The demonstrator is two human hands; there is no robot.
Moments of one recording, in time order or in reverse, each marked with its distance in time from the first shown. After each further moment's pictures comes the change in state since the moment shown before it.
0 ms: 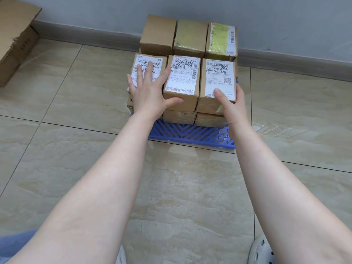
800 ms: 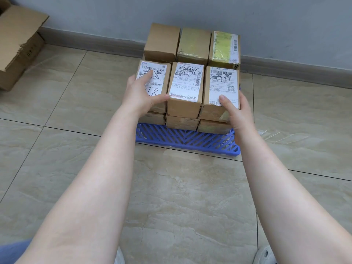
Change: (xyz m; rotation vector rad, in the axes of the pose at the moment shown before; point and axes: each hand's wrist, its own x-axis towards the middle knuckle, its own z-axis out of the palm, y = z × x) left_hand 0.008 -0.022 -0.034 -0.589 -0.101 -0.252; right_hand -0.002 -0.011 -0.004 0.005 -0.039 0.013
